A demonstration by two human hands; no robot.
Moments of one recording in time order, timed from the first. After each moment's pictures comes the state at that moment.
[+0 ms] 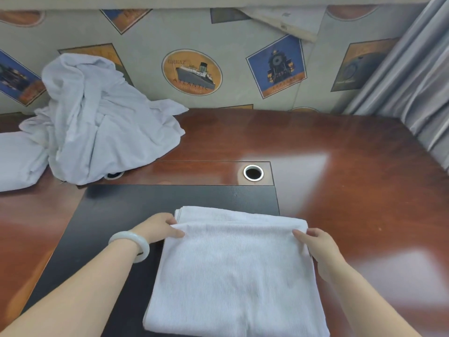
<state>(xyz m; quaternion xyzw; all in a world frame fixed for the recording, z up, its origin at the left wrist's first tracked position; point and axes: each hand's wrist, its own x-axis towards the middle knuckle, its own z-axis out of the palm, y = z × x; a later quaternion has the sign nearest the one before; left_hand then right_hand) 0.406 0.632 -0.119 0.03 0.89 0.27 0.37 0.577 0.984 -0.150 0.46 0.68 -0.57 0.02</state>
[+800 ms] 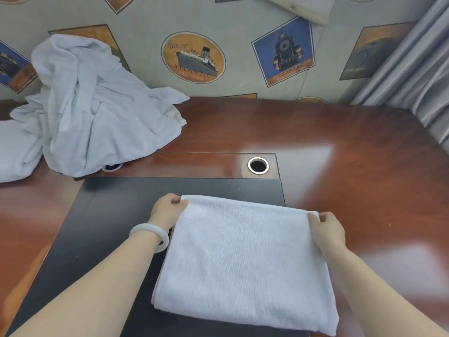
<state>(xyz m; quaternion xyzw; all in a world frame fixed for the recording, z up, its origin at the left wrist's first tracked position) 0.396 0.659 -0.149 -0.11 0.88 0.42 0.20 0.548 0.991 -0.157 0.49 0.77 -0.41 -0.03</state>
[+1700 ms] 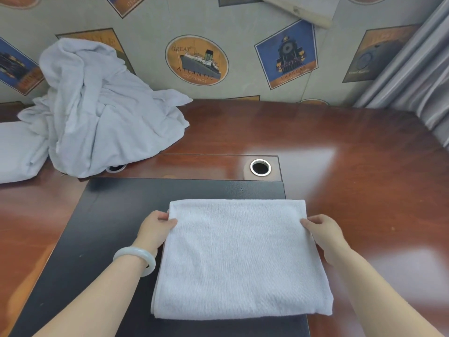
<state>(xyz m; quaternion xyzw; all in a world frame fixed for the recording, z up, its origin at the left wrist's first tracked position) 0.425 0.627 -0.151 -0.19 0.83 0.49 0.20 0.544 0.989 -0.149 0.45 0.74 -0.49 0.03</state>
